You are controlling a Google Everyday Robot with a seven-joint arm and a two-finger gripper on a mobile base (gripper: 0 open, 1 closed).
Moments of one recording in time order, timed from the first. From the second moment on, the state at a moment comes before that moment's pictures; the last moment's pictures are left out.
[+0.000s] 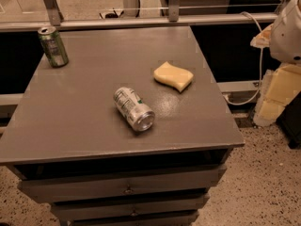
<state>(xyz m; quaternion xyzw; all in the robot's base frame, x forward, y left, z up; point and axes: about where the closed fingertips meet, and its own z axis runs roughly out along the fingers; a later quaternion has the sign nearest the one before) 0.438 -0.217 0.976 -0.60 0.78 -0.03 0.16</state>
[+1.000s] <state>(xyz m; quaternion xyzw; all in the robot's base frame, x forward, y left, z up) 0.505 -0.192 0.937 -0.59 0.78 0.01 0.23</state>
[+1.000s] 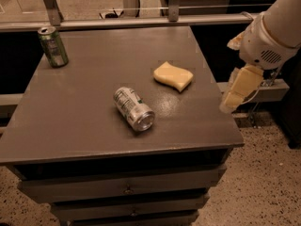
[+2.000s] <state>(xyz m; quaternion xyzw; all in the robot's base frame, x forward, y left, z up) 0.634 -0.156 0.874 -0.45 0.82 0.11 0.35</state>
